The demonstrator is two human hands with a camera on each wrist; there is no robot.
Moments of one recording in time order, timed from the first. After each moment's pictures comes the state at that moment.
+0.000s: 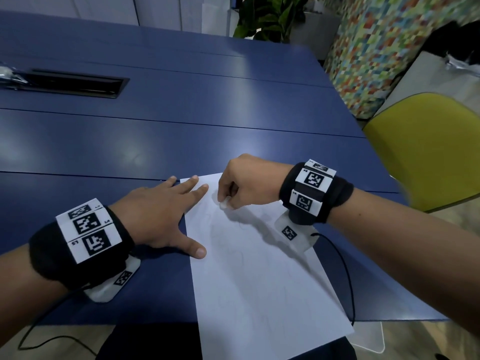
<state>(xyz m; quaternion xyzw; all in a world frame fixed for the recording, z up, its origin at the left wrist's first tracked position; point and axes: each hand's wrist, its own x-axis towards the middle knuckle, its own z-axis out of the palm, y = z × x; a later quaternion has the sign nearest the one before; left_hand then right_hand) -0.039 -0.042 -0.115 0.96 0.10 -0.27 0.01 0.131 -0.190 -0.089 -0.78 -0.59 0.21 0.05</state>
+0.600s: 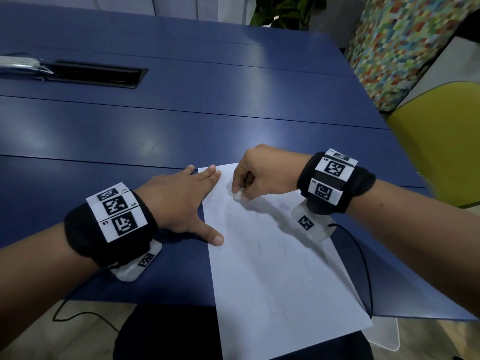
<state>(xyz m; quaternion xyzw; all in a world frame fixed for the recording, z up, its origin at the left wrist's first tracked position) -0.041 -0.045 -0.109 0.96 0.11 -0.27 0.02 0.133 -0.185 -0.095 -0.77 -0.59 0.22 0.07</state>
